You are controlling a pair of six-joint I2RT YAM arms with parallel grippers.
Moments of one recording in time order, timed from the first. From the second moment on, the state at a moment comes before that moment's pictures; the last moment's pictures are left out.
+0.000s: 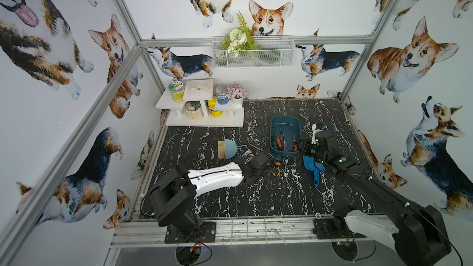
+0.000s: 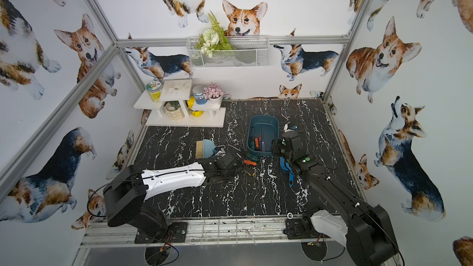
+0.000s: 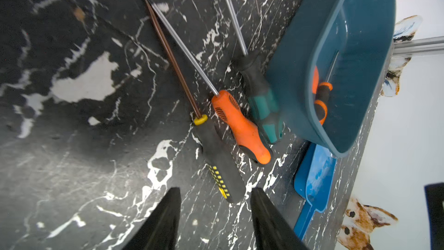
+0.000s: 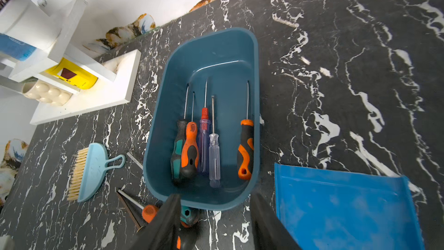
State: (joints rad) left arm -0.99 1.63 0.99 -0.36 -0.25 -1.57; right arm 0.34 1.04 0.66 -0.23 0.11 0.57
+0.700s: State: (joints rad) left arm -0.98 1.91 1.19 -0.42 -0.15 -1.69; right arm 0.34 1.02 0.64 -0.25 0.11 0.58
